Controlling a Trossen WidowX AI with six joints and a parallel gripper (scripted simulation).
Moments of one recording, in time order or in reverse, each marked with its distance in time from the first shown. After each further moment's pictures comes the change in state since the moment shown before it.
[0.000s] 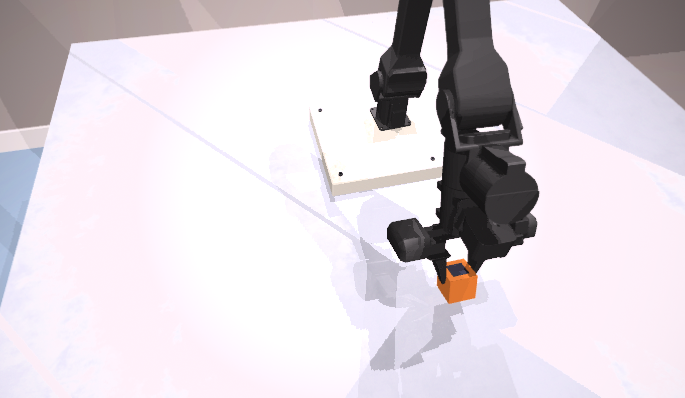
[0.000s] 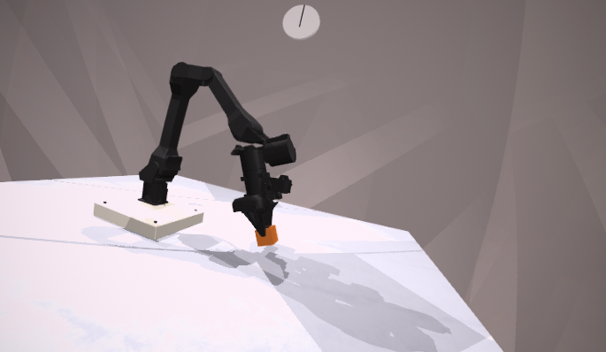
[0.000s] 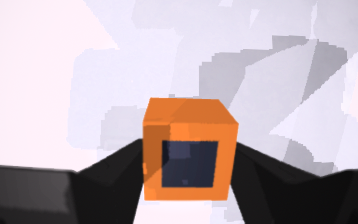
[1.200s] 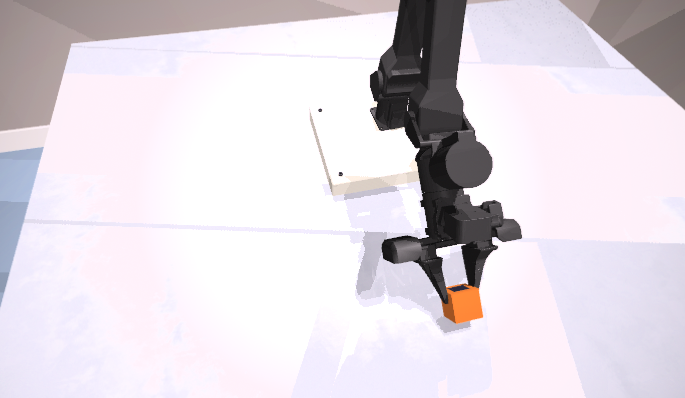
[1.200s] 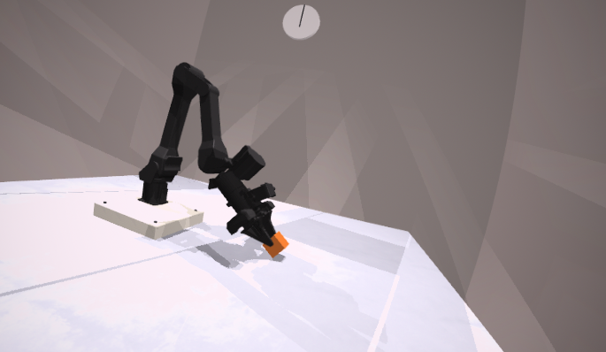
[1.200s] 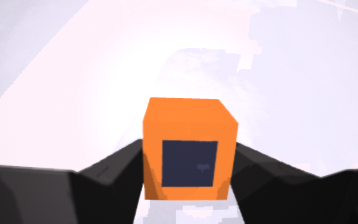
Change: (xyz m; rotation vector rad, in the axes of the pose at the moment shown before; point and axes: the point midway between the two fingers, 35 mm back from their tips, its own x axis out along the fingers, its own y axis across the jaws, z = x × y) arm 0.031 -0.001 -0.003 -0.007 -0.499 -0.001
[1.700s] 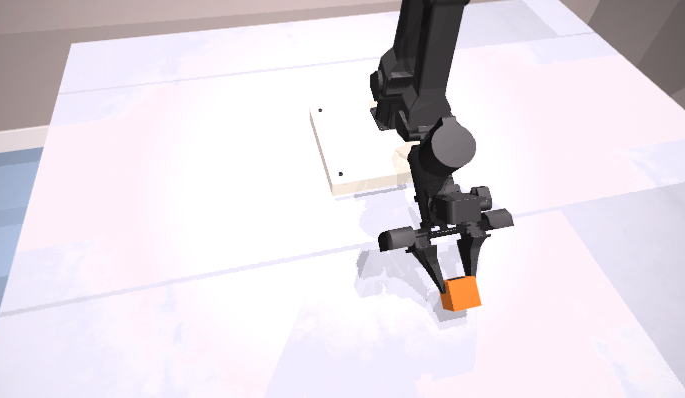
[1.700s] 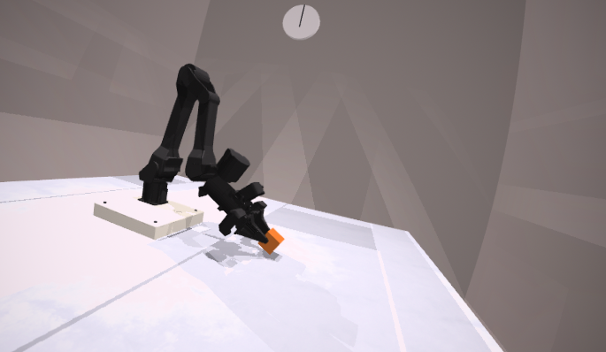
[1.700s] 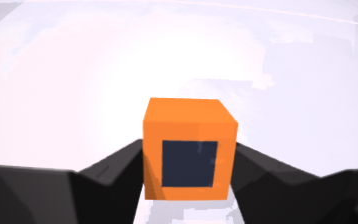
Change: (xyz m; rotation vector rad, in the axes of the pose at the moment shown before) arm -0.013 0.001 -0.010 -0.002 -0.155 0.000
